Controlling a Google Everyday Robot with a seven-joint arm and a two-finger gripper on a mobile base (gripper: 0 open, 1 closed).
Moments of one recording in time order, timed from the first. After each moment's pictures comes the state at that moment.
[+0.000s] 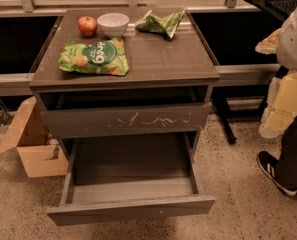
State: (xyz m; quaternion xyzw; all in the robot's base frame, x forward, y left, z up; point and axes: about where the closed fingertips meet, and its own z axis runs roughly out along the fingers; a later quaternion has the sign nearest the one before) arm 0.438 -0.217 0.976 -0.60 0.78 -0.03 0.16
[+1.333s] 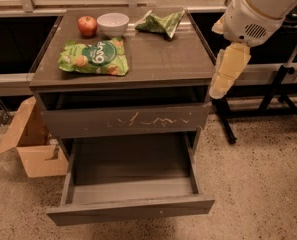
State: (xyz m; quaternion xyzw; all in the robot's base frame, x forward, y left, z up) arm 0.544 -0.162 0.966 -0.62 0.75 -0.01 0.21
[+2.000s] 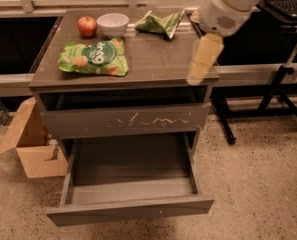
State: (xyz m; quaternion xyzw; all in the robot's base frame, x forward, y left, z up) arm 0.589 -0.116 0.968 -0.65 0.72 -0.01 0.24
